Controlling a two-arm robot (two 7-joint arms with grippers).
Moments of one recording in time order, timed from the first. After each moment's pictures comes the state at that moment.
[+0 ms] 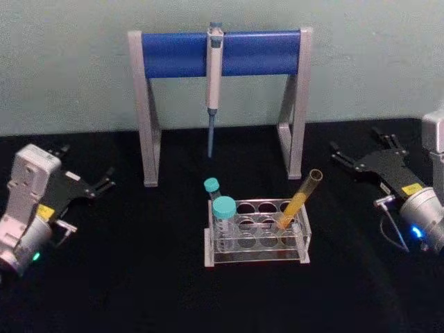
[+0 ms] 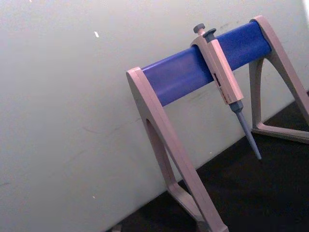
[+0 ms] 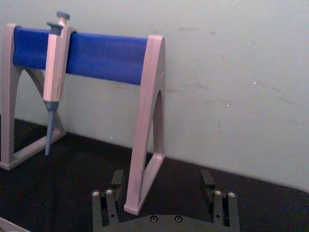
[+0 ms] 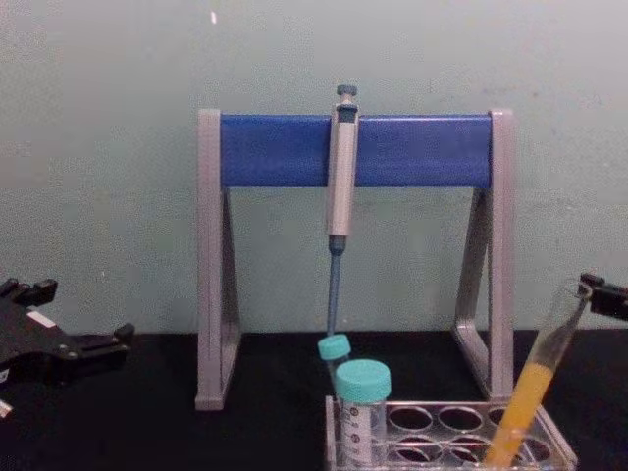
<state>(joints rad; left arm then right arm) -0.20 0.60 0.45 -1.41 -0.25 -0.12 0.03 0.13 0.40 -0.19 -1.50 0.31 0.01 0.19</state>
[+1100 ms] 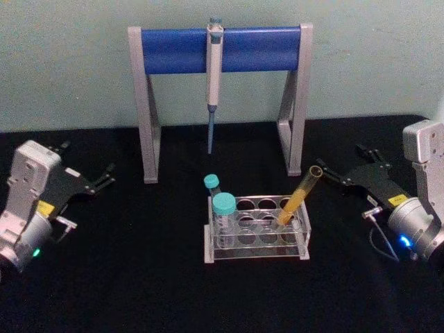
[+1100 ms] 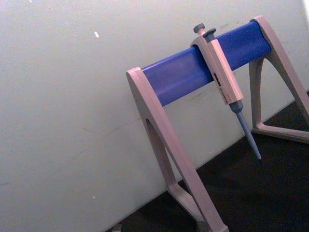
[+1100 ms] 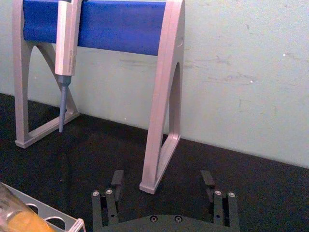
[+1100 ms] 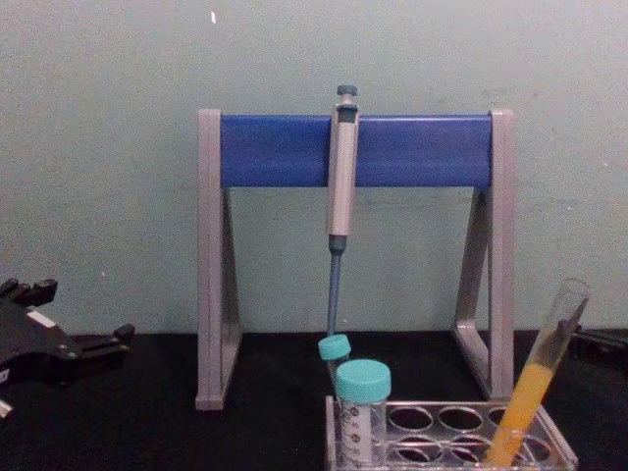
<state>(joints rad) -0.20 0.60 0.45 -1.41 -0.25 -0.12 0.03 0.13 0.35 -0.18 -1.44 0.27 0.03 0.26</state>
